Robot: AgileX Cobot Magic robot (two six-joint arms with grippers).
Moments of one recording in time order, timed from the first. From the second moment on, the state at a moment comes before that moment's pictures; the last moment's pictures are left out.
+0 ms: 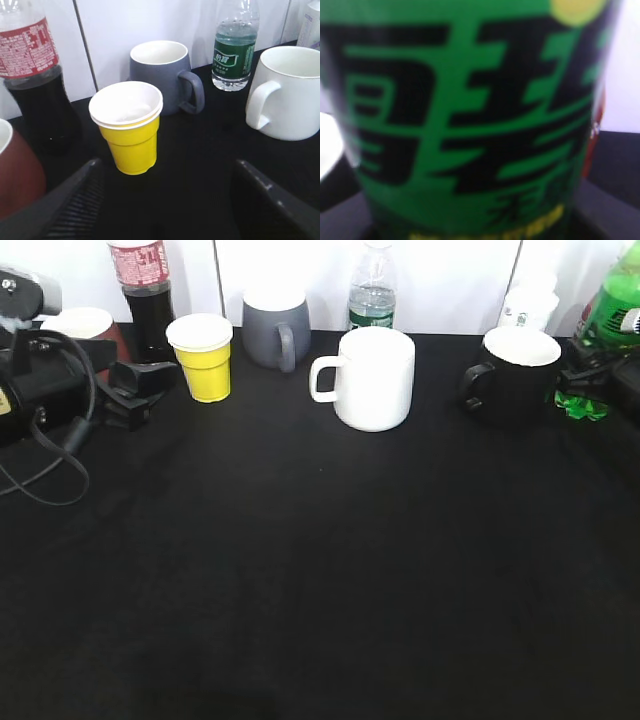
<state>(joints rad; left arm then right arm) -0.30 1.54 -0.60 0.34 -0.59 -0.20 -0.10 2.14 -0.91 -0.25 -1.12 0.12</state>
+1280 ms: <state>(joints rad) -0.30 0.91 -0.64 -0.06 0.87 -0.11 0.14 1.11 -0.77 -0.27 0.78 0.23</state>
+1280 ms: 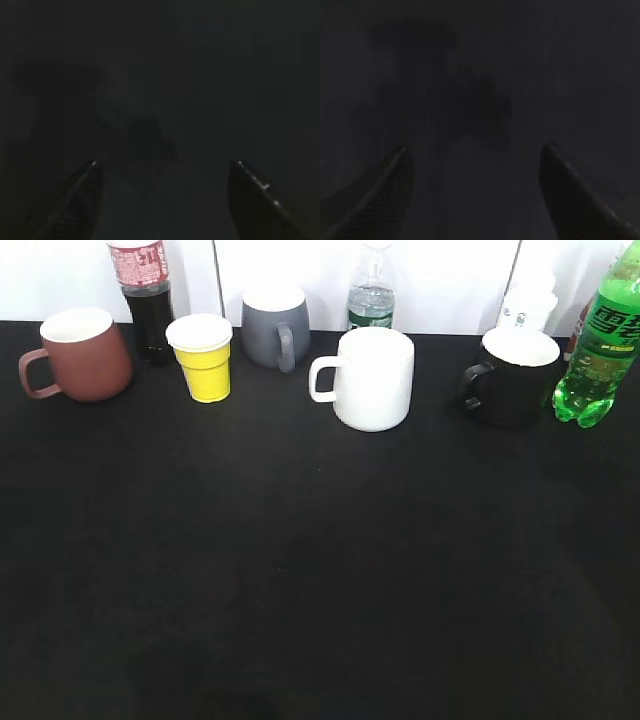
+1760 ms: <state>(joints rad) -0.30 0.21 -0.62 -0.08 1.22 0.00 0.15 0.35 -0.67 -0.09 1.10 0.08</state>
